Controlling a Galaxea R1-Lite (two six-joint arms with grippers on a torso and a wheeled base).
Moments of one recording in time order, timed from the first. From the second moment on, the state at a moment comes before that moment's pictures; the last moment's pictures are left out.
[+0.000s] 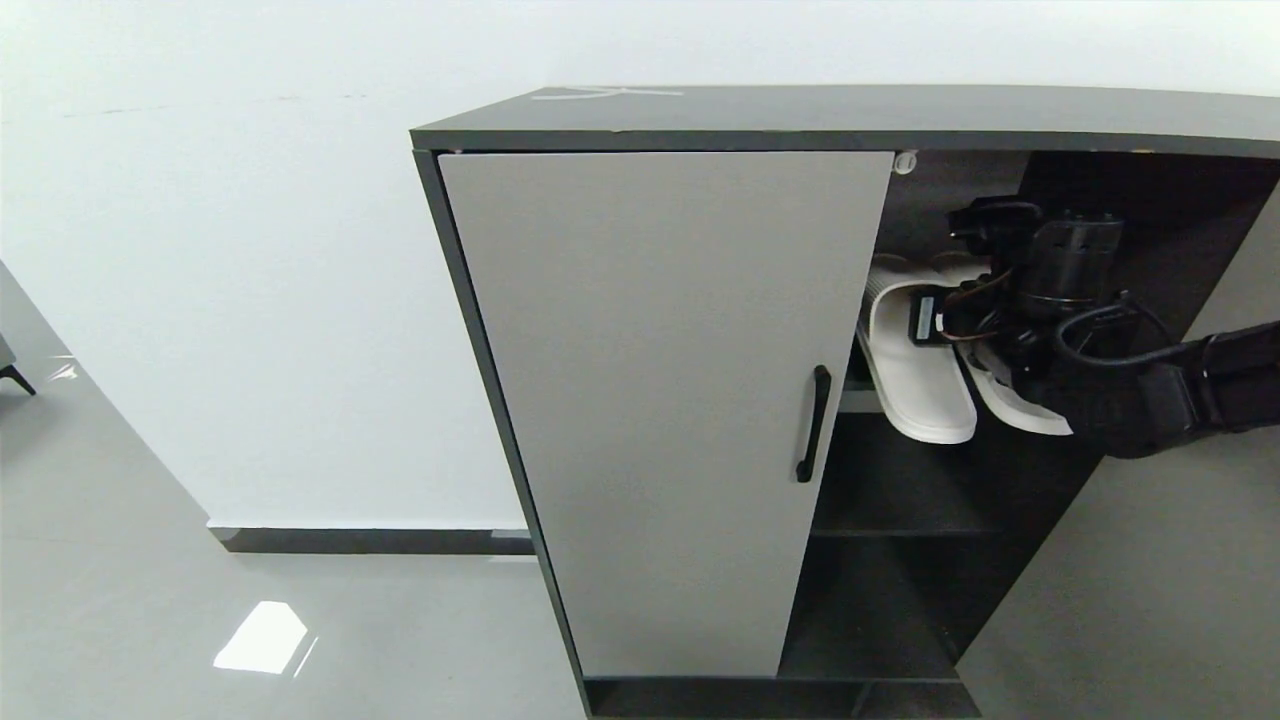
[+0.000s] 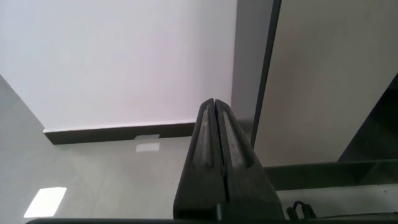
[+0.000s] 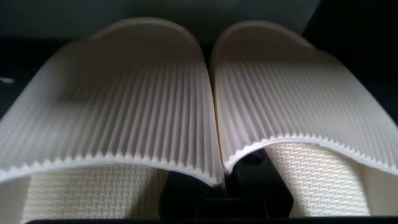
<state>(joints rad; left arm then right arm) 0.00 0.00 0.00 -0.02 -0.02 0.06 0.33 1.95 -1.26 -0.65 -0.41 -0.06</state>
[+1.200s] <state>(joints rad) 0.00 0.00 0.00 -0.02 -0.02 0.06 0.28 2.06 -1.52 -0.46 -0.37 -0.03</state>
